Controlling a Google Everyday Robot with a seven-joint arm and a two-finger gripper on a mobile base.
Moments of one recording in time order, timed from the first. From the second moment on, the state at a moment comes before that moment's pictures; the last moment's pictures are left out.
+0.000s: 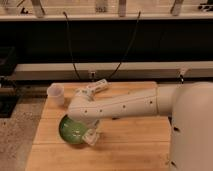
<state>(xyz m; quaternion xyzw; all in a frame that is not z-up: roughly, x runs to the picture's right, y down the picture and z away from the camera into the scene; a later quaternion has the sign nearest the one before) -0.059 0.208 0.756 -0.30 -0.07 -0.43 0.85</state>
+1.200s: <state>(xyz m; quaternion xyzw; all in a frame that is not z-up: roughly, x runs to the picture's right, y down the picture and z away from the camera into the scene) -0.087 0.209 0.758 -0.29 -0.07 -0.47 0.83</state>
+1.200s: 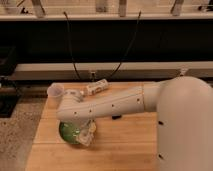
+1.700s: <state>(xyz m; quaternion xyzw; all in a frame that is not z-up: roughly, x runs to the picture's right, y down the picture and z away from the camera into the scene) -0.092 0.209 0.759 -0.29 -0.07 -0.49 0.82</state>
